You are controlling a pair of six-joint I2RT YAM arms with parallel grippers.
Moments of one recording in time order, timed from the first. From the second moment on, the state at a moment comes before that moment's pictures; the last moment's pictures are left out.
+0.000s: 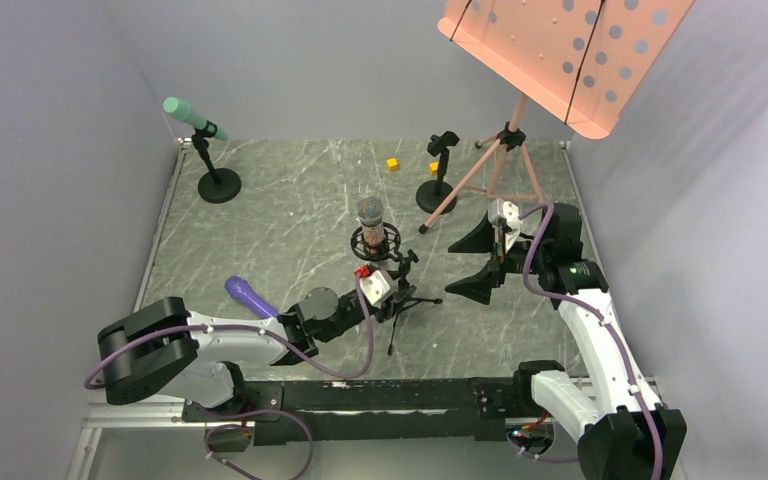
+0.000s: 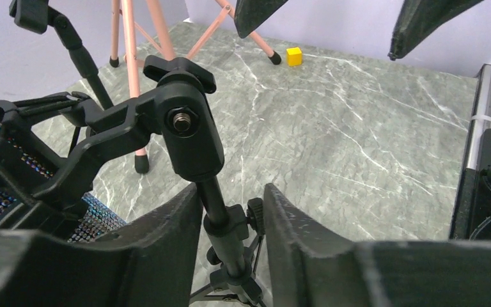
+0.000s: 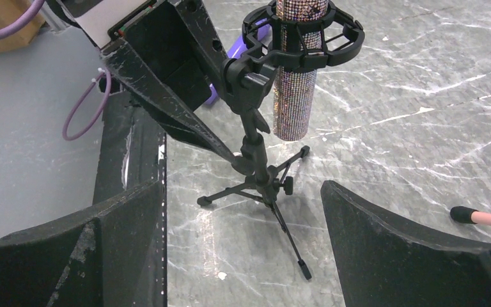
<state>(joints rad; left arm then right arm) -1.13 1.34 0.44 0.99 -0.12 0.09 0.05 0.93 0.77 -0.43 -1.33 -0.42</state>
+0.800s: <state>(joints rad) -1.09 1.32 0.49 0.91 -0.16 0.15 0.05 0.93 0.77 -0.43 -1.33 -0.44</state>
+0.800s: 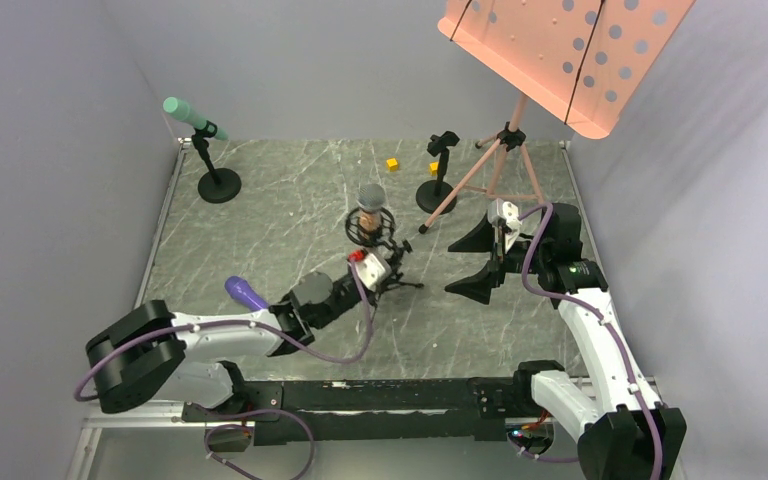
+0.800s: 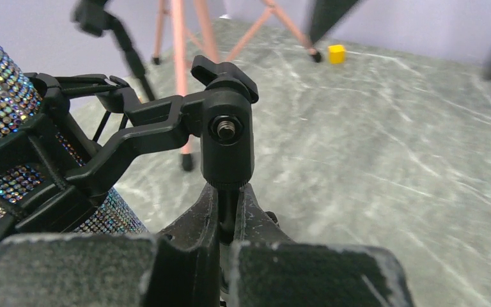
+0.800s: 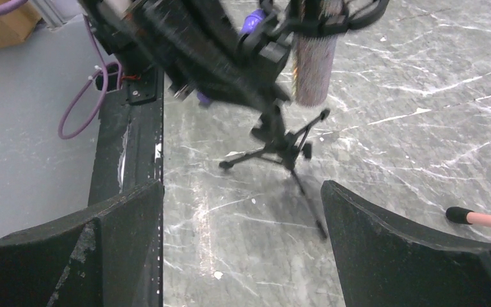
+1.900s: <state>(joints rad) -0.02 1.86 1.20 0.67 0.49 -0.05 0.05 1.01 0.81 -0.53 -1.33 -0.52</state>
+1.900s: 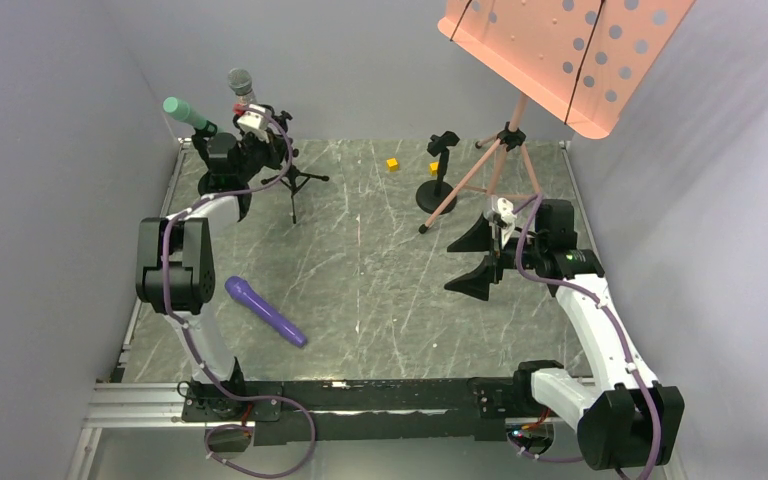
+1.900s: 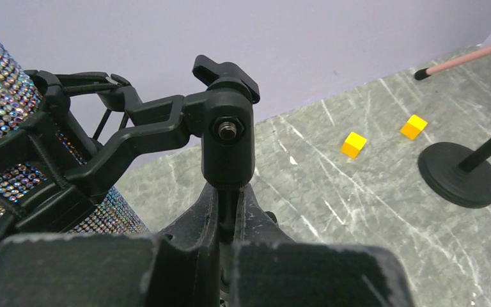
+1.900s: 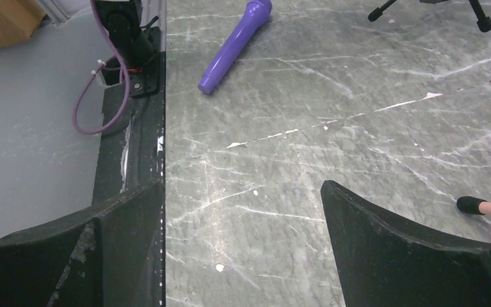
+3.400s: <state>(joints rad) 0.00 1.52 0.85 0.59 0.40 -0.07 0.05 1.03 0.84 -0.60 -1.30 -0.59</state>
